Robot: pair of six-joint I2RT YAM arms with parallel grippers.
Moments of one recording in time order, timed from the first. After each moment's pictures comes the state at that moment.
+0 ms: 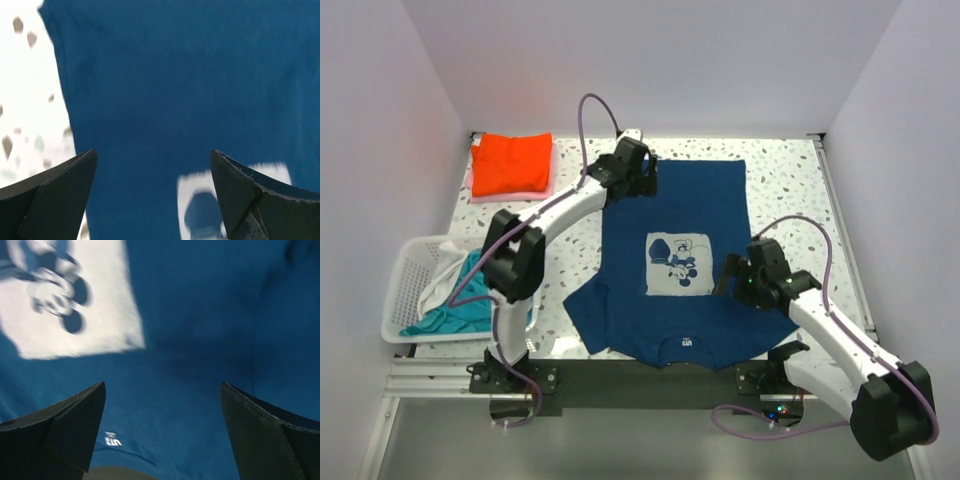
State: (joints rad) left arm -0.61 1.93 1.59 -0.43 -0.31 -0.45; right arm 0.34 0.97 0.57 -0.60 0.00 0.62
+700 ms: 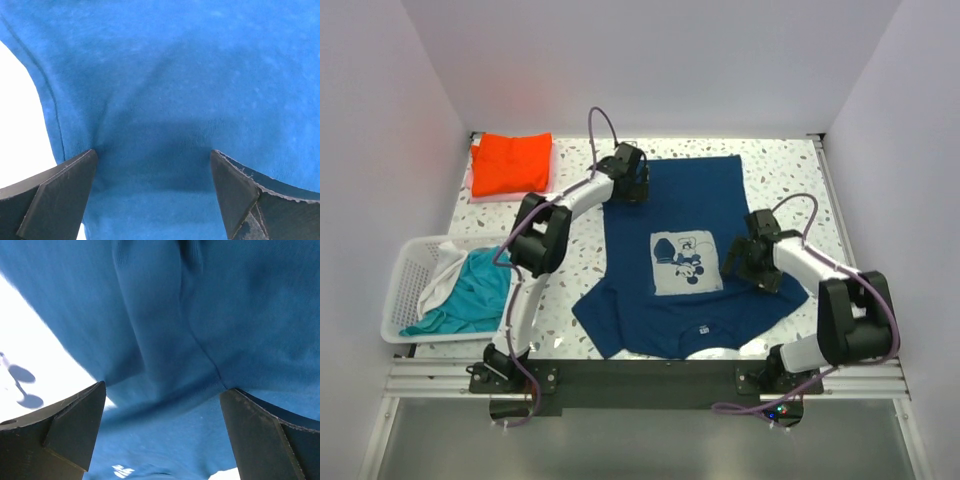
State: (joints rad) left arm -0.49 2.37 1.91 -0.47 -0.24 -0.38; right arm 0.20 1.40 0.72 -0.61 0.08 0.63
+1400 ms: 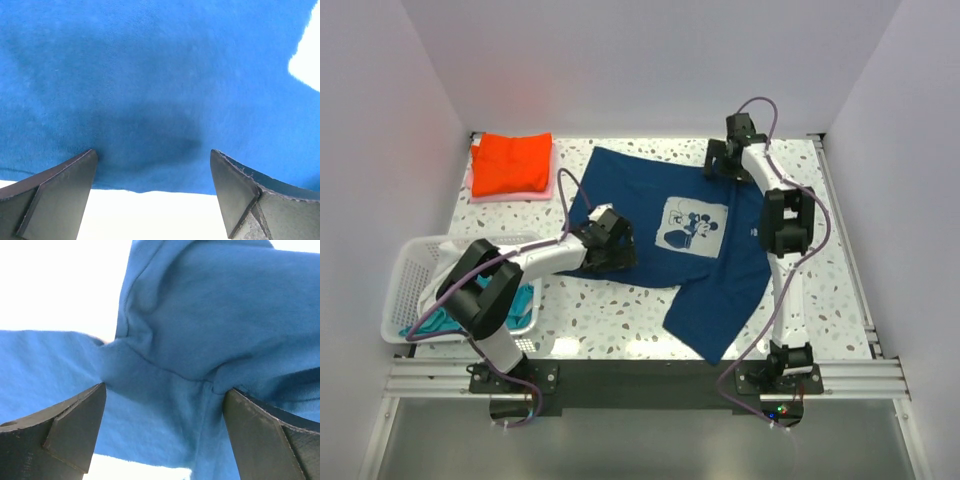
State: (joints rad) left arm -0.67 1.68 0.96 -0.38 -0.22 -0.79; right arm 0.12 2.47 2.16 -0.74 0.08 0.31
